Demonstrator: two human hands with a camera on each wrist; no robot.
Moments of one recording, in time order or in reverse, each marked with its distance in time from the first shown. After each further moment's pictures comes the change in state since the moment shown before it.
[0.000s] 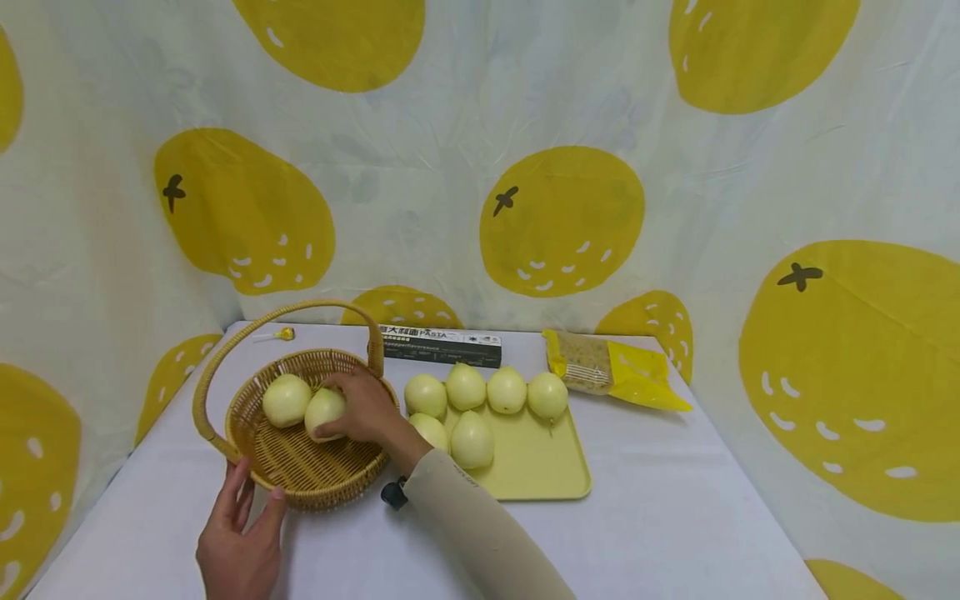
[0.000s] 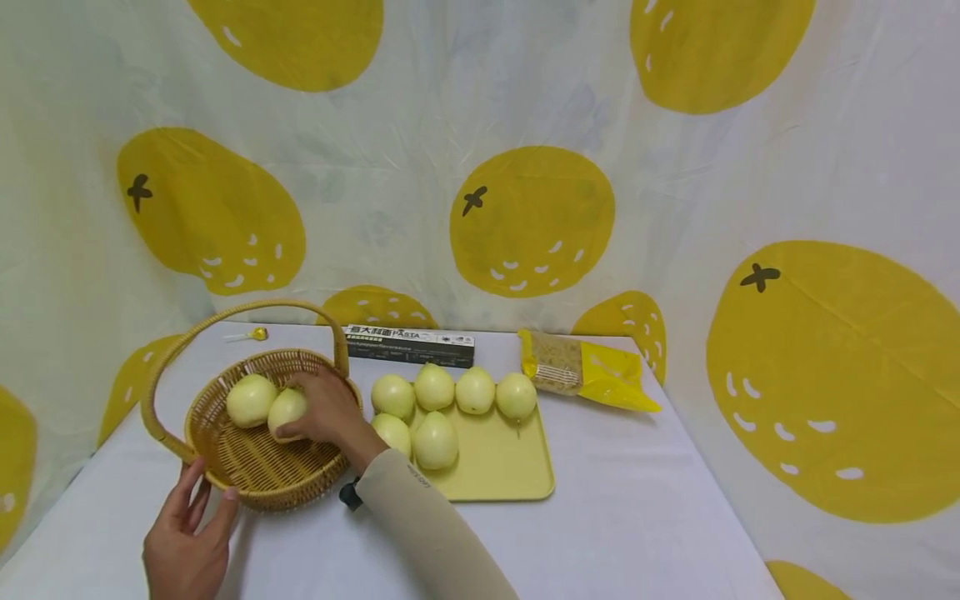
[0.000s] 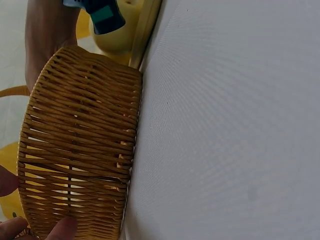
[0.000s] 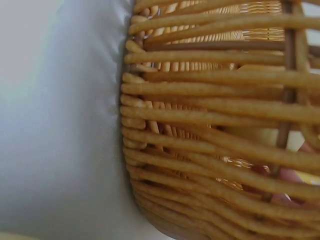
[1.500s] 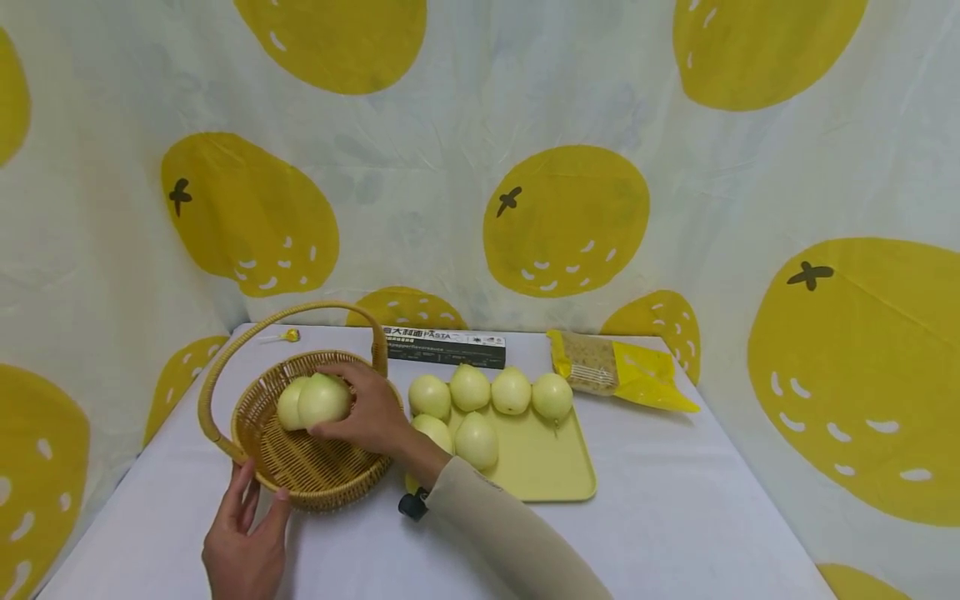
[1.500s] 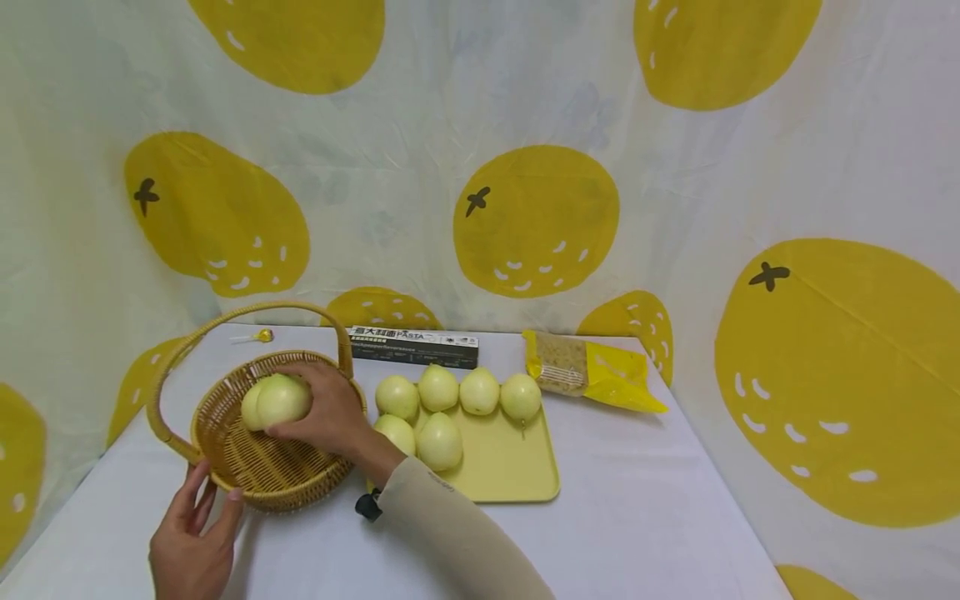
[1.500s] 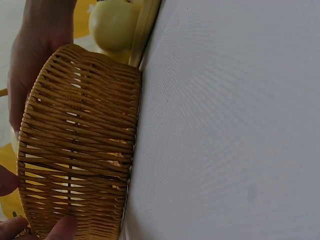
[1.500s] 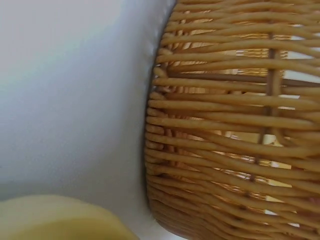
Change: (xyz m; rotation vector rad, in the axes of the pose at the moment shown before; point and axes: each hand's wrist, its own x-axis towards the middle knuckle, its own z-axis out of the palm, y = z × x) left_hand 0.001 -0.002 0.003 -0.011 0.028 0.020; right_hand -0.017 0.006 -0.009 0.364 0.214 -0.307
